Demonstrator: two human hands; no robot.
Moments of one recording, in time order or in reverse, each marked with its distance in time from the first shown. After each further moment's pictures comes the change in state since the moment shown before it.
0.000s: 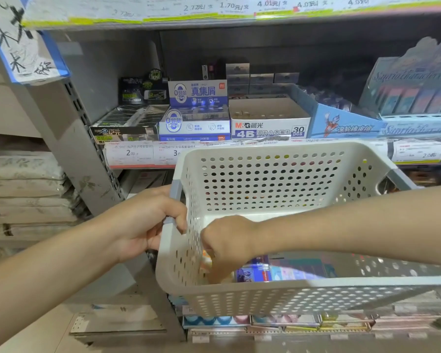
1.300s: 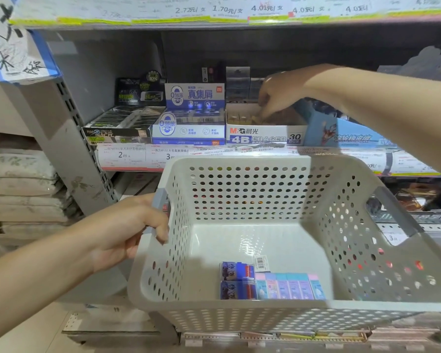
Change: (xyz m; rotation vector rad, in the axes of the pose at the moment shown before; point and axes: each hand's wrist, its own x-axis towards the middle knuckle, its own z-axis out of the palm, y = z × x) left_hand 0.001 -0.004 -0.005 0.037 0.019 -0.006; right_hand -0.029 0.160 -0.179 -0.057 0.219 0.507
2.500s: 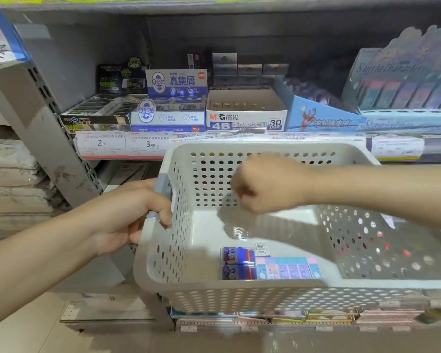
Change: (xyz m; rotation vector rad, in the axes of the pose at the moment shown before) left_hand -0.009 0.015 0.042 0.030 0.034 -0.017; right_hand -0.117 -0.045 0.103 0.086 0.091 -0.453
